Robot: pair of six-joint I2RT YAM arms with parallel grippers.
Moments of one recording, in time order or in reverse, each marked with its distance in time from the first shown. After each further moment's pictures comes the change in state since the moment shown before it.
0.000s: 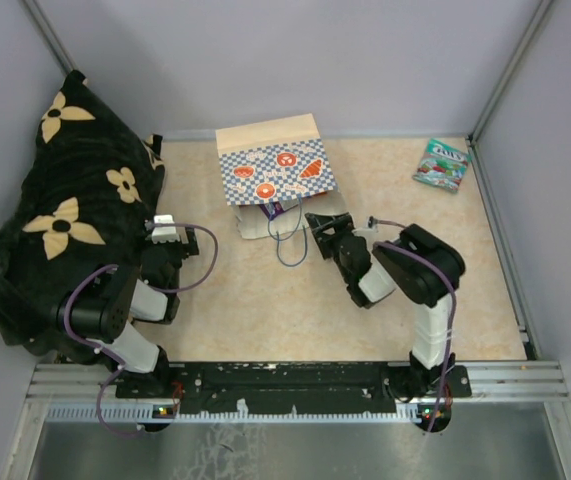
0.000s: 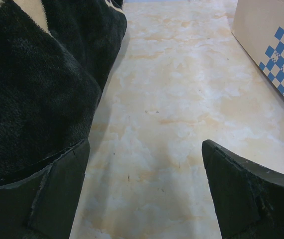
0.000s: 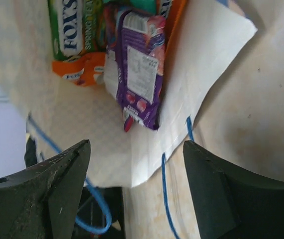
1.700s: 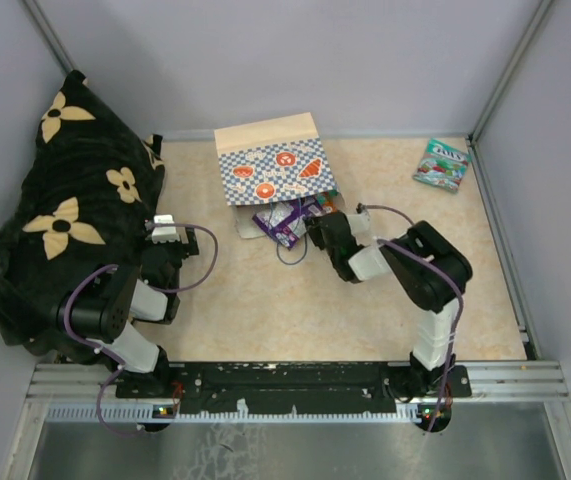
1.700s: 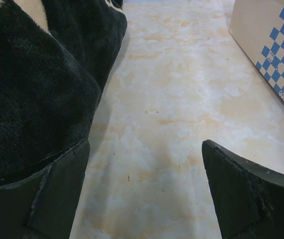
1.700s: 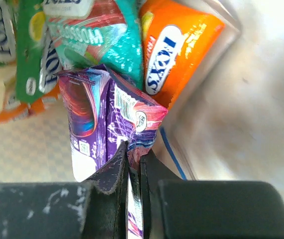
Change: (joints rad) left arm 0.000 0.000 0.000 0.000 0.000 0.000; right arm 0.018 0.071 0.351 -0.558 0.108 0.071
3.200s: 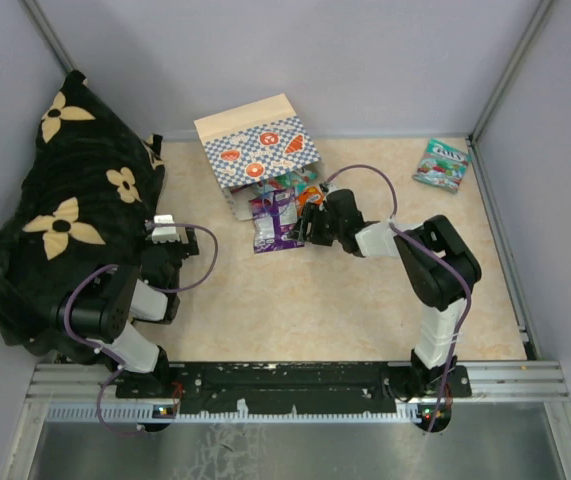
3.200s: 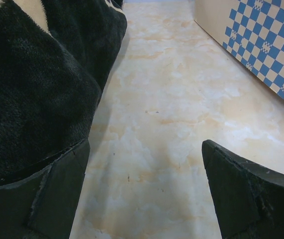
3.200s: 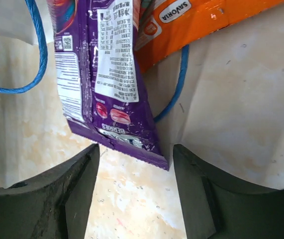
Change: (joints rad) left arm 0.000 0.000 0.000 0.000 0.000 0.000; right arm -0.114 -0.079 0.156 -0.485 -0.656 -0.820
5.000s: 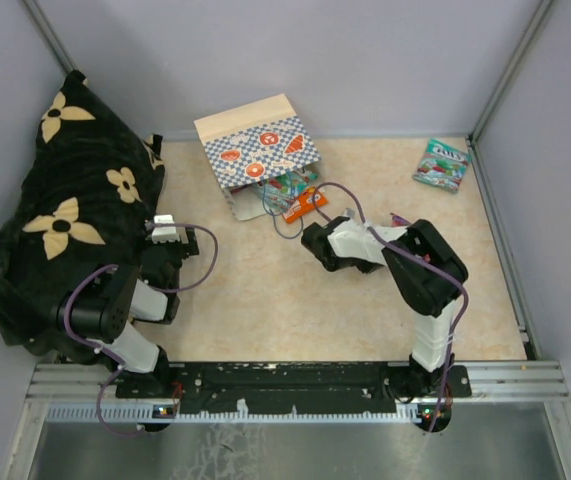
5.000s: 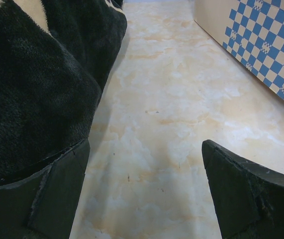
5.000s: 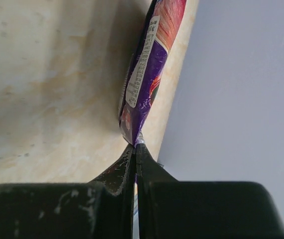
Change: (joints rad) left arm 0.000 0.000 0.000 0.000 0.000 0.000; right arm 0.183 -0.002 0.153 -1.270 1.347 -0.244
